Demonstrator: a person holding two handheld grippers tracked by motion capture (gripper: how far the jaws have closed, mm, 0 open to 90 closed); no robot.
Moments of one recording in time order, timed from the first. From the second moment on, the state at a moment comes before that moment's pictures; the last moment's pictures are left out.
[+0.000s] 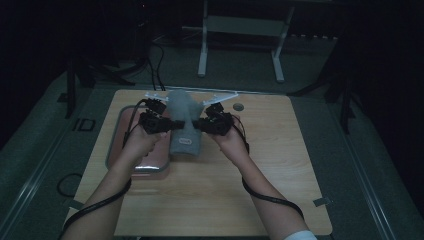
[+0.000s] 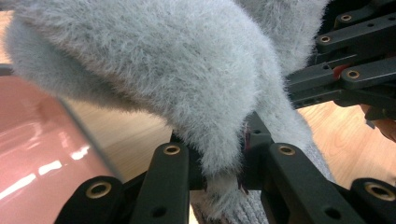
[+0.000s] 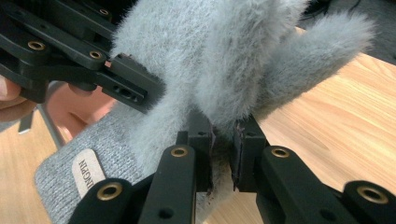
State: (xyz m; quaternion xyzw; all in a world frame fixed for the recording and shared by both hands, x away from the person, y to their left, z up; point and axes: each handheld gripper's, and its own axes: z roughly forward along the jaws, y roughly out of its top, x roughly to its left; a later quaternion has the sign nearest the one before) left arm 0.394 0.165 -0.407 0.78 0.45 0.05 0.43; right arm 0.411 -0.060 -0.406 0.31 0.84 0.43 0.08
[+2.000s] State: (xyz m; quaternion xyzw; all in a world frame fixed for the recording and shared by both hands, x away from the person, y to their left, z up) left arm 0.402 0.257 -0.492 0.75 0.58 0.09 0.31; right arm 0.444 0.084 -0.487 0.30 0.90 0.30 0.06
